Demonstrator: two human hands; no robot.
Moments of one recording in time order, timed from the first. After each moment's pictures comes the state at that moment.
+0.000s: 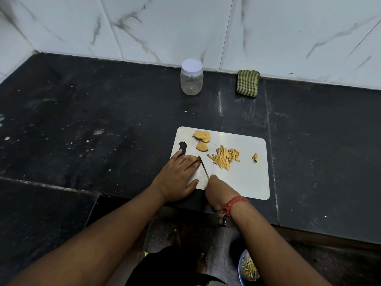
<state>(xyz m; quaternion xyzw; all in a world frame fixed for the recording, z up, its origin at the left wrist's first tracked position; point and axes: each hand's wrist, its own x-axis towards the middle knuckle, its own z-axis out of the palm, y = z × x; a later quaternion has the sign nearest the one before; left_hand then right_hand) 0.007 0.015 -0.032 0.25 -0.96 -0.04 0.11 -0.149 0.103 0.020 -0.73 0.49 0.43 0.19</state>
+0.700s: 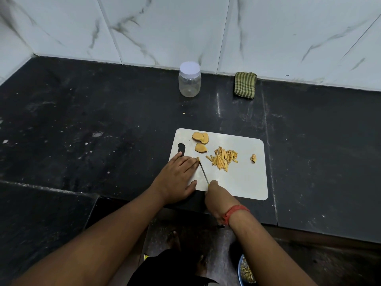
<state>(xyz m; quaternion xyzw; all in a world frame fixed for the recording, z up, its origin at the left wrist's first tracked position) 0.005 0.016 -0.032 0.25 -0.96 -0.02 0.11 -0.132 0.116 0.050 -0.73 0.57 0.35 0.14</state>
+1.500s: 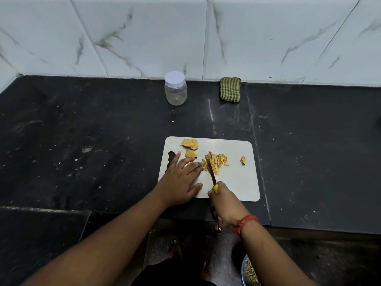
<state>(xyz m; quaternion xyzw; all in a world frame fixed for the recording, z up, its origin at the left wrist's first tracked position) -0.028 0.013 -0.021 0.23 -0.97 -0.04 0.08 -0.169 0.141 0.037 -0.32 0.78 -0.24 0.48</state>
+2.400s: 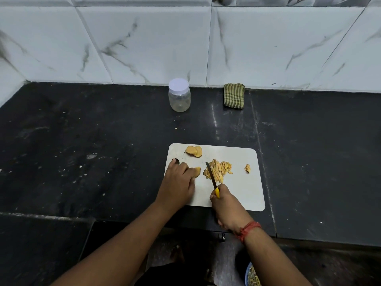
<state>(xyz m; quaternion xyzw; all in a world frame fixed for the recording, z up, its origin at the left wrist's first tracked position) -0.033 0.012 -0.015 0.37 -0.91 -0.10 0.18 -0.170 0.131 0.050 -0.35 0.77 -0.25 0.48</state>
